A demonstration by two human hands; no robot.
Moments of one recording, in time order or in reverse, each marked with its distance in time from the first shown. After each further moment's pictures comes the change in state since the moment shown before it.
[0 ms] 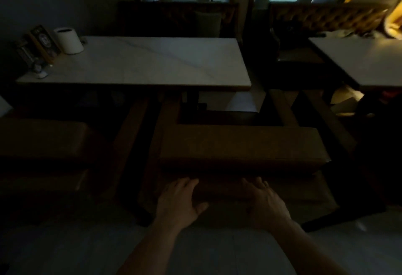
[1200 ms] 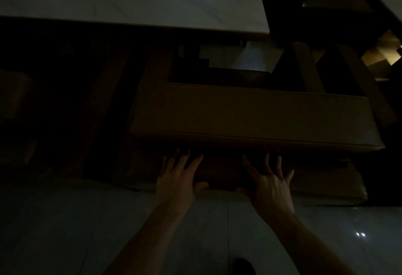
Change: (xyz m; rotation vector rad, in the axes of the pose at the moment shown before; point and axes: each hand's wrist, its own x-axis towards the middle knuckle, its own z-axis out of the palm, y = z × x) left_hand 0.094 -0.017 0.114 0.072 0.313 0.036; right_hand 0.107 0.056 0.089 -0.193 0.160 -0.024
